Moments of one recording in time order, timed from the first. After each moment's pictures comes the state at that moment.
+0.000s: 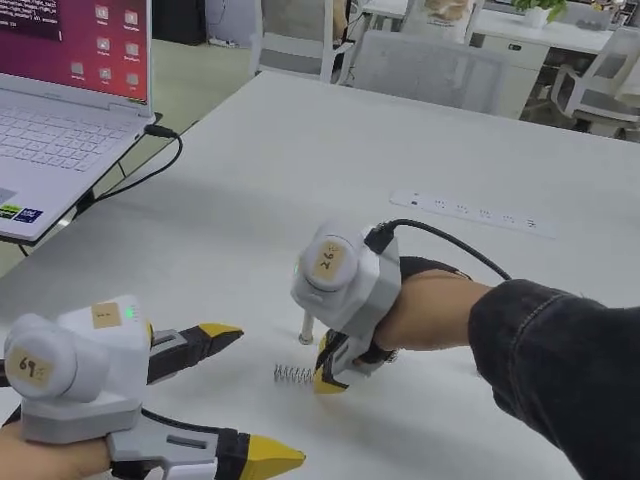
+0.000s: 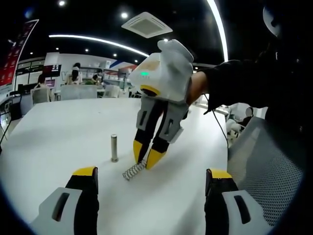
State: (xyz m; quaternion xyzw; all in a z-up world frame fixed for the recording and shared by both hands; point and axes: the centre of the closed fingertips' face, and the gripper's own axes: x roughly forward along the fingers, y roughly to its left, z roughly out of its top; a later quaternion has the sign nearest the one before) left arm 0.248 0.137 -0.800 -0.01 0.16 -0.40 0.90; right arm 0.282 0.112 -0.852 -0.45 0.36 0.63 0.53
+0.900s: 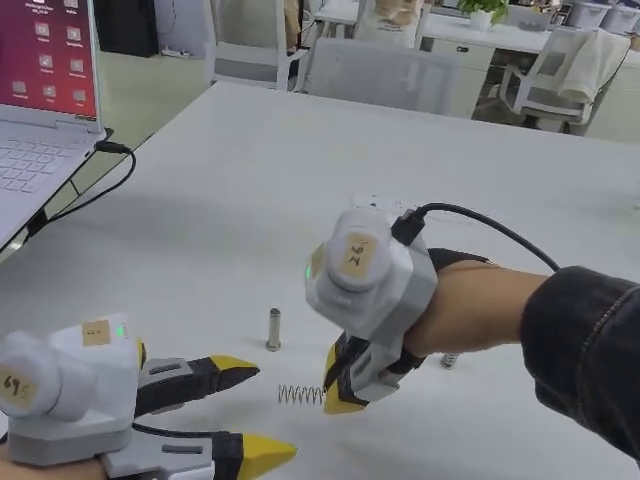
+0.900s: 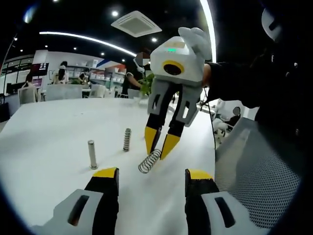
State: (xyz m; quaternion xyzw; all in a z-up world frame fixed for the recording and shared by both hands) left arm 0.240 0.103 -0.791 -0.02 0.16 -0.46 0.87; right arm 0.250 0.072 -0.814 -0.45 0.36 0.64 0.52
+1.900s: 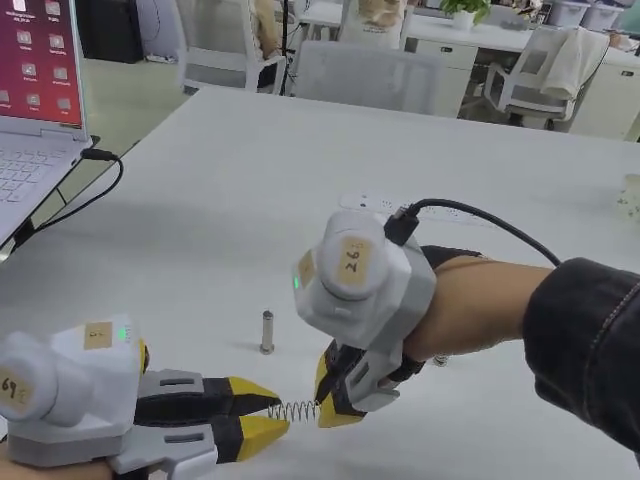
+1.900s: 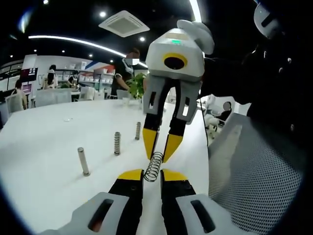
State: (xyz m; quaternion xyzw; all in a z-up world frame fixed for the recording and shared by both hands) left arm 0.234 0.092 -0.787 0.00 0.15 -0.50 0.85; right arm 0.231 0.074 -0.806 -0.46 0.34 0.66 0.49
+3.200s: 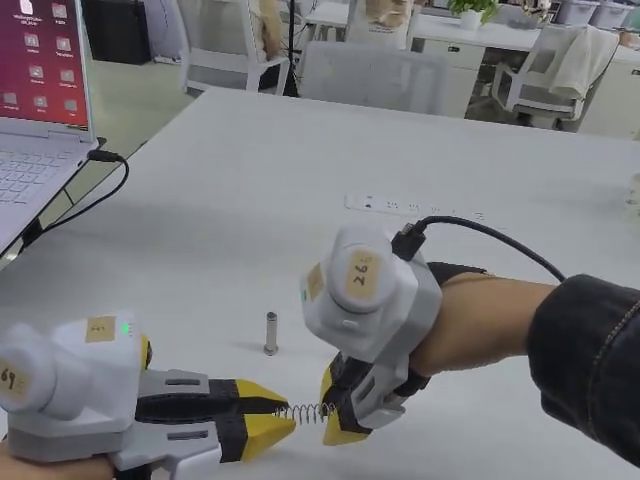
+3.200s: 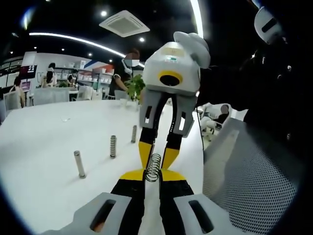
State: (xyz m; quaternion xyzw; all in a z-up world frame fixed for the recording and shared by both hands) left arm 0.229 0.086 -0.774 -0.02 0.15 -0.51 0.85; right arm 0.225 0.070 -0.817 -0.44 0.35 0.67 0.49
